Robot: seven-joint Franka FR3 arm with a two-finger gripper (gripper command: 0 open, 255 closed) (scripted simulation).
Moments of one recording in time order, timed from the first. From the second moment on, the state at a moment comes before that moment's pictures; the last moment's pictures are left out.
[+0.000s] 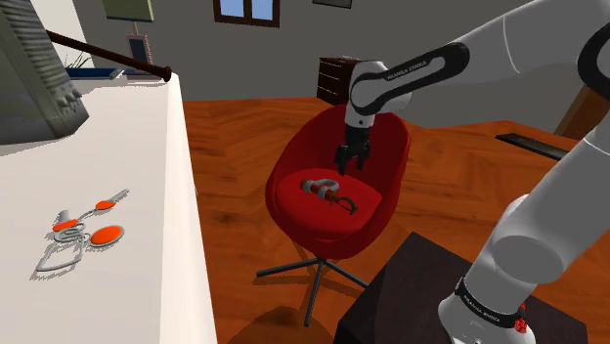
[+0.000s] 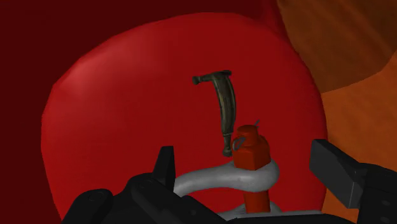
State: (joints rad) arm -0.06 -0.18 -0.06 -2.31 0.07 2.05 -0.02
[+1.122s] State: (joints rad) arm -0.11 0.29 -0.10 -2.04 0.15 2.25 -0.15
